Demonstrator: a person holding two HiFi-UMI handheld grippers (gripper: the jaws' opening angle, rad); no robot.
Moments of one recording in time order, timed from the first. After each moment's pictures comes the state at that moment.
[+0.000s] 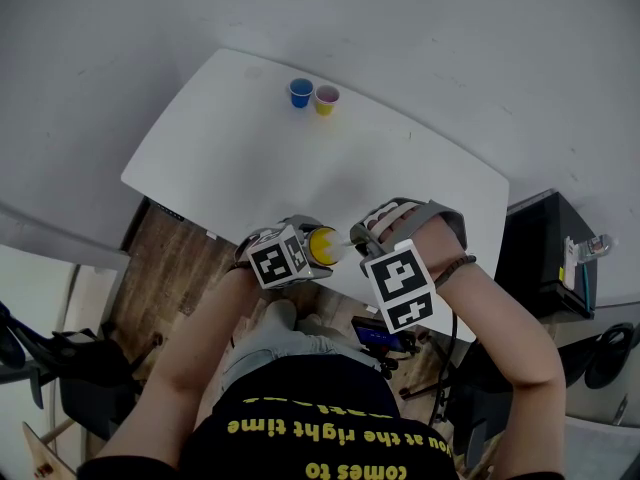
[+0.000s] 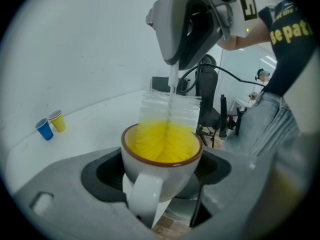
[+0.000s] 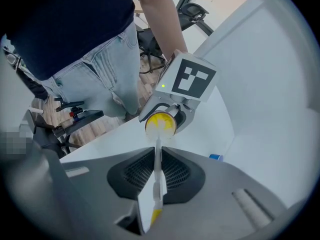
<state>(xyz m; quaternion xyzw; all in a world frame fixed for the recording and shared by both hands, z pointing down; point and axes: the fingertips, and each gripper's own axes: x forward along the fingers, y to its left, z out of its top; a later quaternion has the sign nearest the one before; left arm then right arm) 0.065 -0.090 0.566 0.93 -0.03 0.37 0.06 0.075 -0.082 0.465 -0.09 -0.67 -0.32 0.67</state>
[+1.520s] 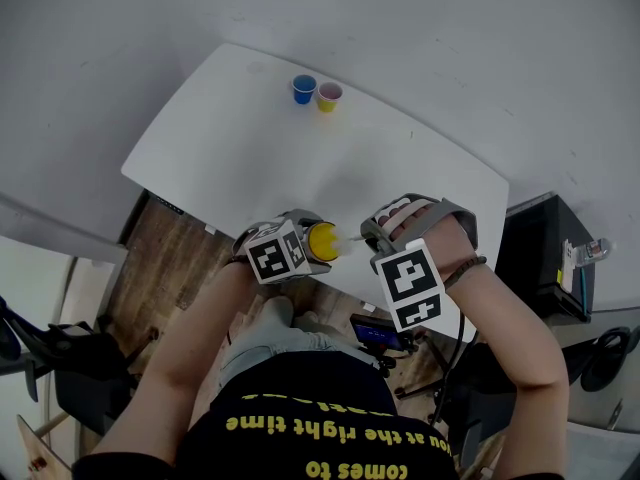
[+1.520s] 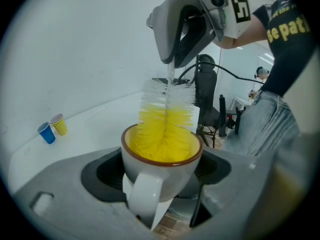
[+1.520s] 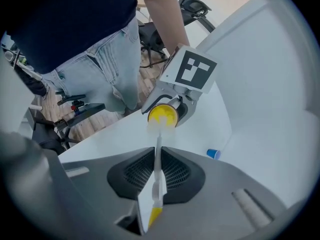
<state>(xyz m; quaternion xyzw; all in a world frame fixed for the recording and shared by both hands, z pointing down) 0.064 -0.091 0.560 0.93 -0.02 0.36 0.04 0.090 -0.086 0.458 -0.08 -0.64 -0.34 0.68</state>
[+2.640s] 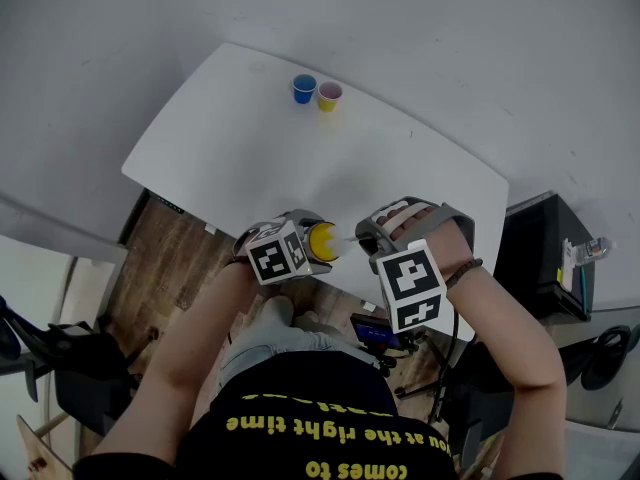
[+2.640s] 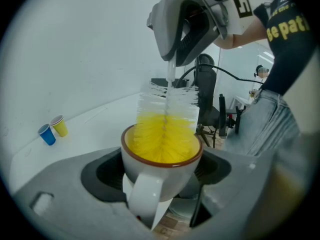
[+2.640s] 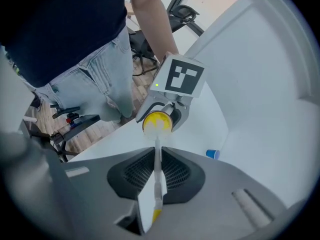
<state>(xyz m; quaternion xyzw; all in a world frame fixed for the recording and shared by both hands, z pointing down) 0.066 -0.088 0.558 0.93 -0.02 0.36 0.03 0.077 -0.081 0.454 -0.04 -0.68 -0.31 0.66</state>
